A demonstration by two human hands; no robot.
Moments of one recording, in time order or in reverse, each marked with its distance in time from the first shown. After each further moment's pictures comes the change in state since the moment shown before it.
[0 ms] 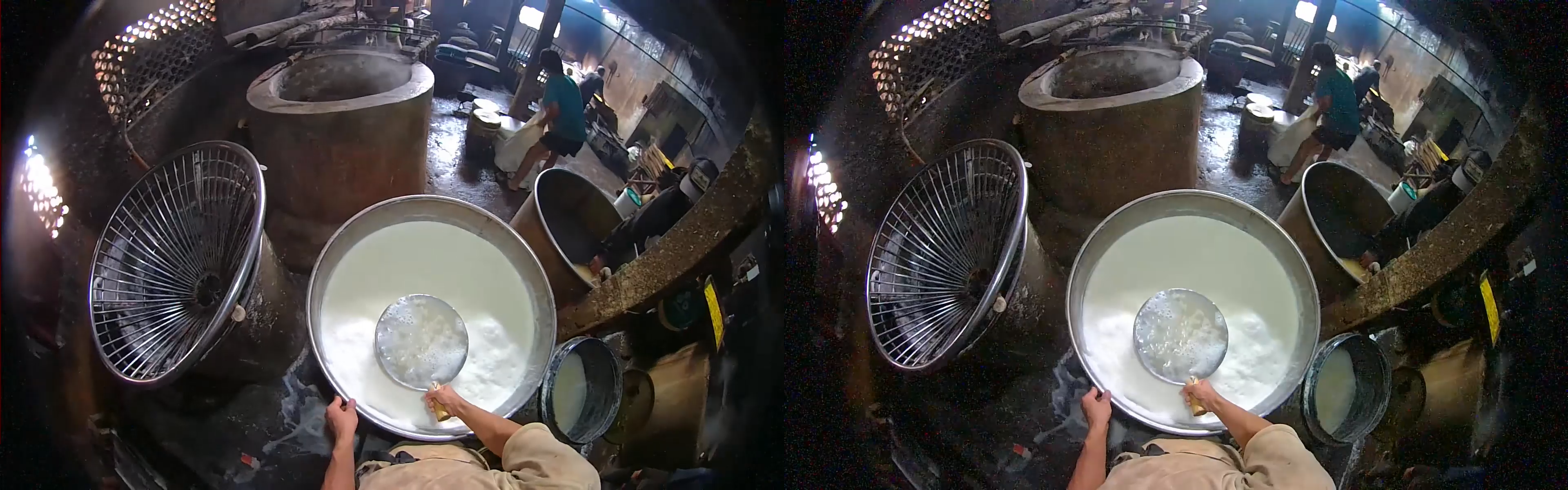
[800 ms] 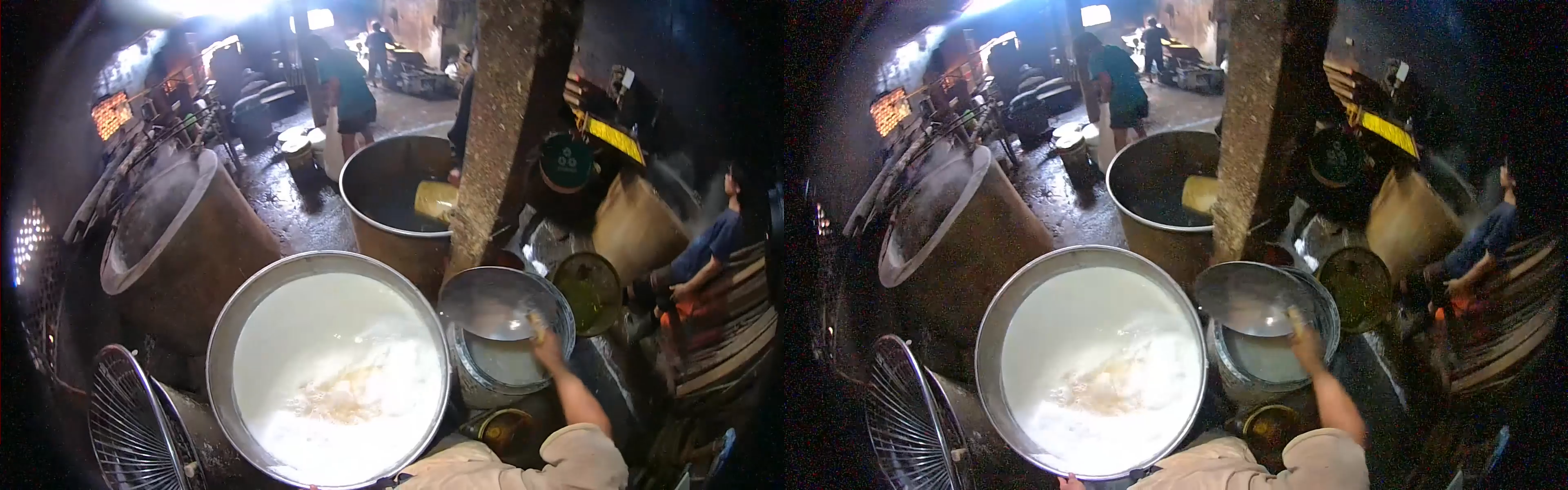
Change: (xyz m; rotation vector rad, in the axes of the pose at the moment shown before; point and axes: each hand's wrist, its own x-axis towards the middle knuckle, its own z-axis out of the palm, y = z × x) left_hand -0.039 0.025 0.022 0.077 0.109 0.101; right_hand -0.293 0.040 -0.356 -0.544 1.464 -0.448
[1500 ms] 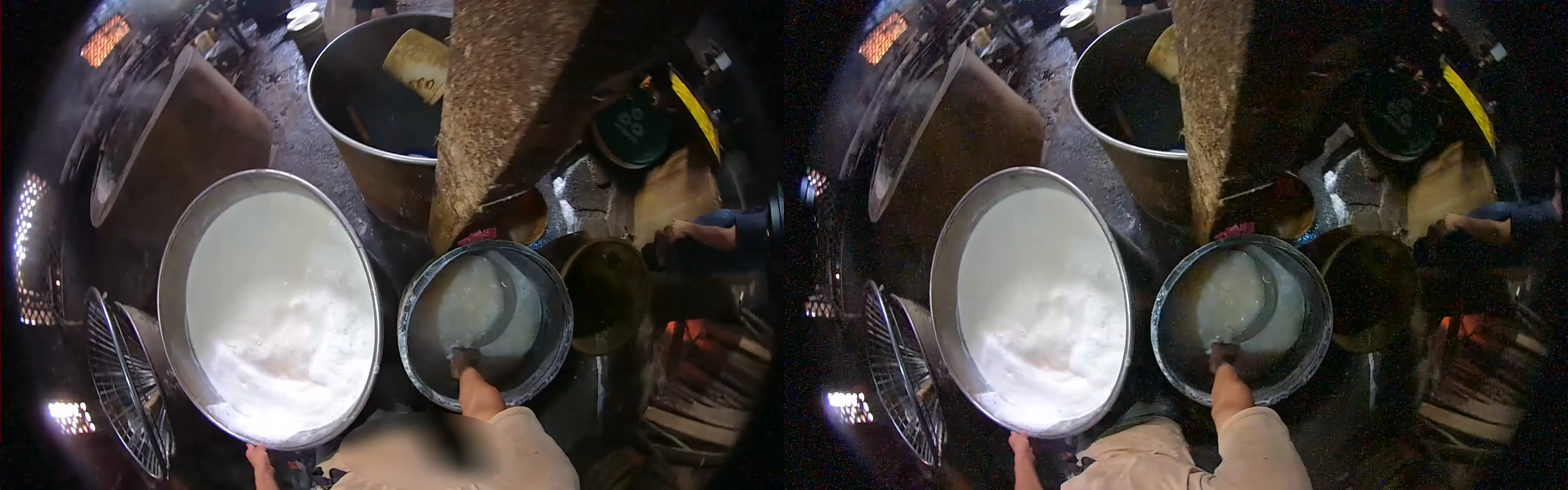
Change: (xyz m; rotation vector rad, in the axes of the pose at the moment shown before) left_hand -0.035 -0.032 0.033 0.033 -0.080 -0.304; right_hand -0.022 0.152 0.292 0.597 -0.294 0.942
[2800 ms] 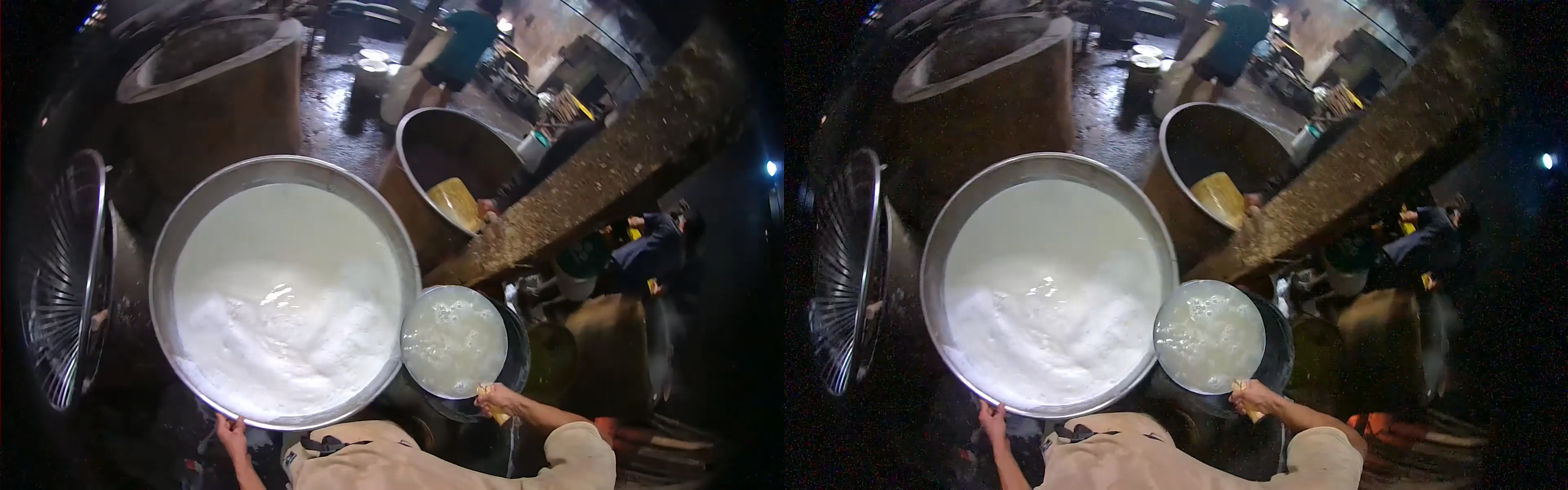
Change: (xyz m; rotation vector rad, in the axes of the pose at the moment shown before) left_hand -0.018 -0.009 -0.003 -0.420 -0.122 0.161; right_hand -0.247 -0.229 -0.158 -0.635 -0.669 0.104
